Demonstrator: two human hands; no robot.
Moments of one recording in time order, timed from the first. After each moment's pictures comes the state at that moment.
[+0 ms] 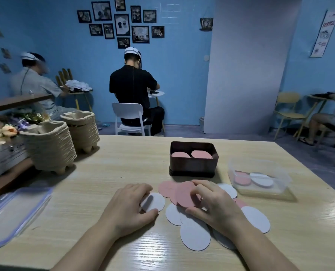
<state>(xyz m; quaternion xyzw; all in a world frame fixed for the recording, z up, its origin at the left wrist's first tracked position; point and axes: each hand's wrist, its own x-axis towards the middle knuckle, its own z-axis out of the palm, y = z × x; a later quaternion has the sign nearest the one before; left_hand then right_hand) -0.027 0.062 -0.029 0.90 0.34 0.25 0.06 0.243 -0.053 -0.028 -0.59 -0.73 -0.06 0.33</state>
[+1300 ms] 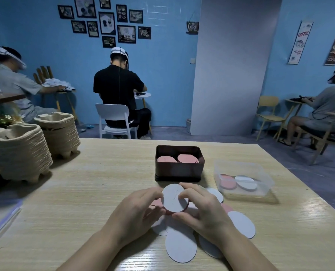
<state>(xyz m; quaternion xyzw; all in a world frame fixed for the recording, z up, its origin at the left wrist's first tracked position) 0.027 0.057 -0.024 0.92 0.14 0.35 0.11 0.243 -0.055 -0.021 -0.58 -0.72 -0.04 0.39</state>
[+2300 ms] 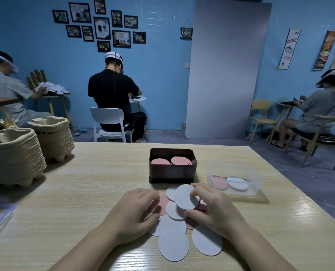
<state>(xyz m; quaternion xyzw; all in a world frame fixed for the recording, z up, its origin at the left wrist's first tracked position) 0.032 0.061 -0.023 0.95 0.21 0.24 0.07 0.285 -0.074 -0.011 -0.62 -0.71 -0.06 0.33</state>
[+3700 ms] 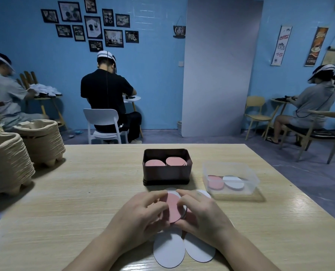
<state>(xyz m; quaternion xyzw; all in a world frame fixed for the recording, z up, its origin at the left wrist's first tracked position) 0.055 0.055 -0.028 0.94 0.08 0.32 -0.01 0.271 -0.066 -0.029 -0.57 -0.74 -0.10 0.34</state>
